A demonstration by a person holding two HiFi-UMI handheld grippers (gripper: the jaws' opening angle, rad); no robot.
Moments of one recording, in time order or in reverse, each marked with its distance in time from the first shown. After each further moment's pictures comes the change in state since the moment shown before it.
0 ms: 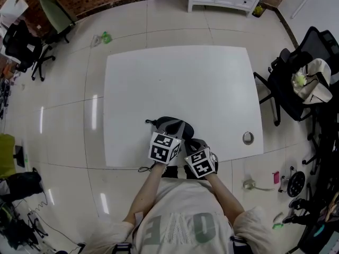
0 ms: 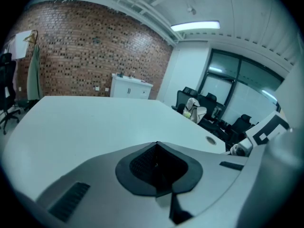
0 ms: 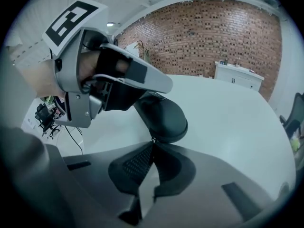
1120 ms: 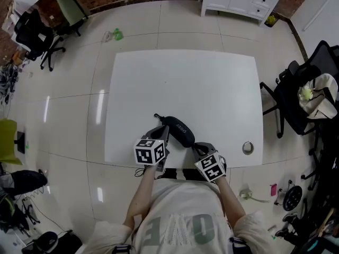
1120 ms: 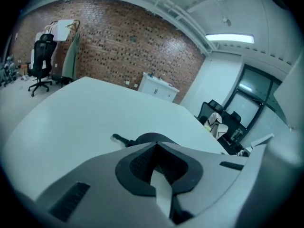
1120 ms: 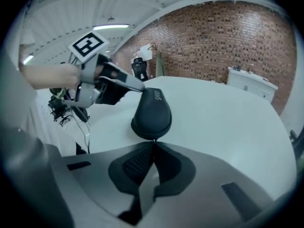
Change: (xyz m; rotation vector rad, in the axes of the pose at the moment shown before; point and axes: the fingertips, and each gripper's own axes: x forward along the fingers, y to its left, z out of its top) left arm -0.036 0.052 -0.025 -0.326 -0.056 0.197; right arm -0.015 -0.028 -0.017 -0.129 -0.030 0.116
